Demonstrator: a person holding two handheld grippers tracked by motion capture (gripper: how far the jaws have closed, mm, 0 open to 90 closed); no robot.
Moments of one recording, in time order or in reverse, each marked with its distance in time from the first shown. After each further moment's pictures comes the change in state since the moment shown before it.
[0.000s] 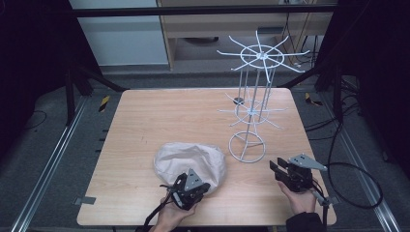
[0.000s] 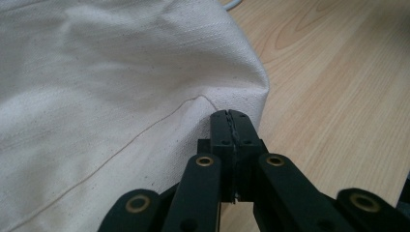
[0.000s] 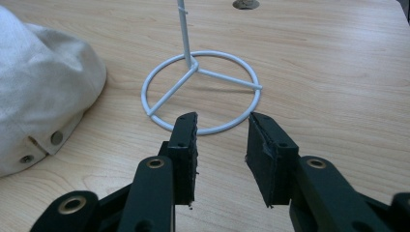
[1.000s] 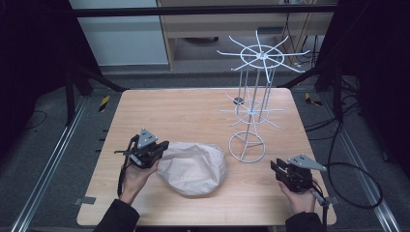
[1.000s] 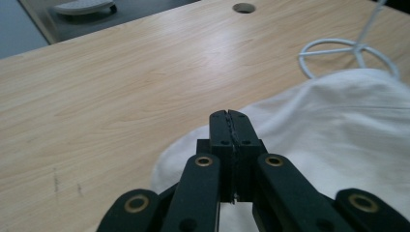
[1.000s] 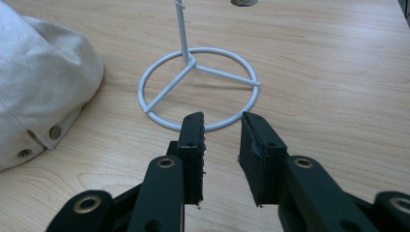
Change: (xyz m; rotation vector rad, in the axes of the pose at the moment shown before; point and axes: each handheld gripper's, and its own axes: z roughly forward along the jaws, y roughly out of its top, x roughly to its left) left arm 0.134 0.030 -0.060 -0.110 0.277 -0.120; right arm -0.001 -0.002 0.001 0.007 -0.012 -0.009
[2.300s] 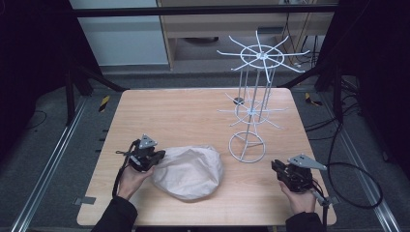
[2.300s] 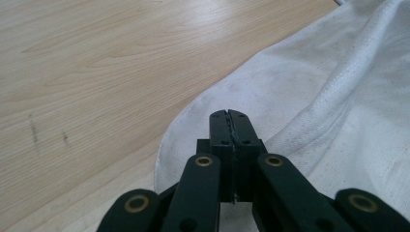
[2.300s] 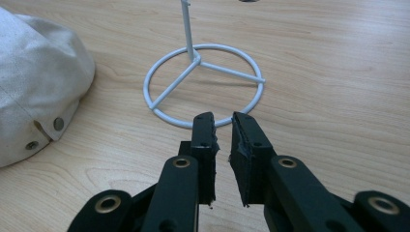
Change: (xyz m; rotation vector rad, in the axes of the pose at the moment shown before) left arm 0.018 -0.038 0.012 0.157 -0.063 -0.001; right arm 0.001 0.002 -0.002 0.019 0.020 0.007
